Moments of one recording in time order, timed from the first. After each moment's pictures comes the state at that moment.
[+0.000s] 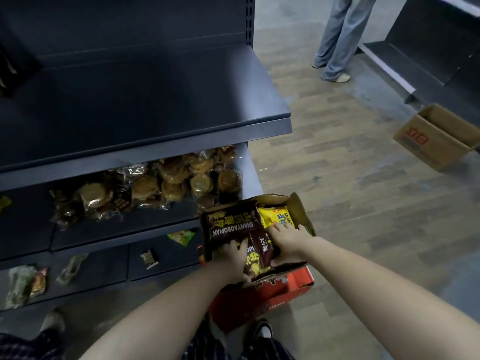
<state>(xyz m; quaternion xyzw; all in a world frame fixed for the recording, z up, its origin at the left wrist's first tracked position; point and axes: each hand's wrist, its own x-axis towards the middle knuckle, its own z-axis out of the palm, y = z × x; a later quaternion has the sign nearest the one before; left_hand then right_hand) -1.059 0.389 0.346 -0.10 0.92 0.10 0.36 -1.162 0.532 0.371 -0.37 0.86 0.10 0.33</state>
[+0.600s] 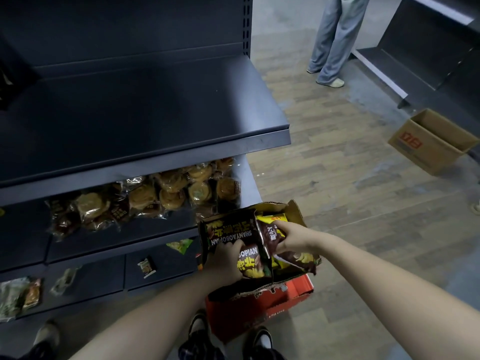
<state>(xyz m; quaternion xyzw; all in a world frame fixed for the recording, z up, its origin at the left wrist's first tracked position) -1.059 0.363 0.346 -0.09 0.95 0.25 0.19 -1.188 0.537 0.399 -0.19 0.82 -0.26 0.48</state>
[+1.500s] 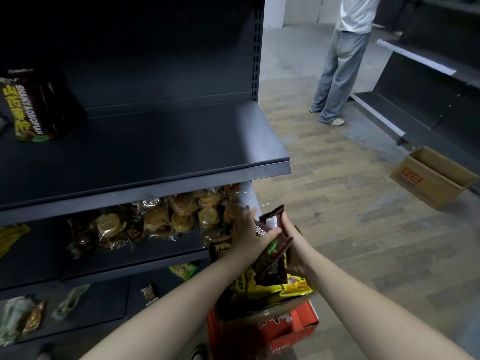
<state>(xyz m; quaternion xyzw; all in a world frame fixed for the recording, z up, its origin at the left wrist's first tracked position) -1.099 0.390 0.475 -0.20 0.86 0.47 0.02 -1.162 0.510 0.441 0.11 0.53 -0.70 0.48</state>
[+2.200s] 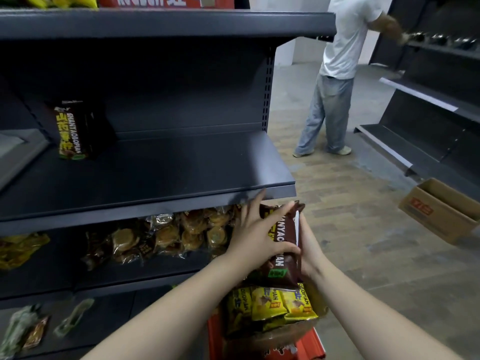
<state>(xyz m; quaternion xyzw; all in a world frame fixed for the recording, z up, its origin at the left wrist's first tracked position) -1.088 0.385 0.542 -0.04 0.93 0.34 -0.11 -1.157 0.496 0.514 0.05 0.39 -0.81 0.44</state>
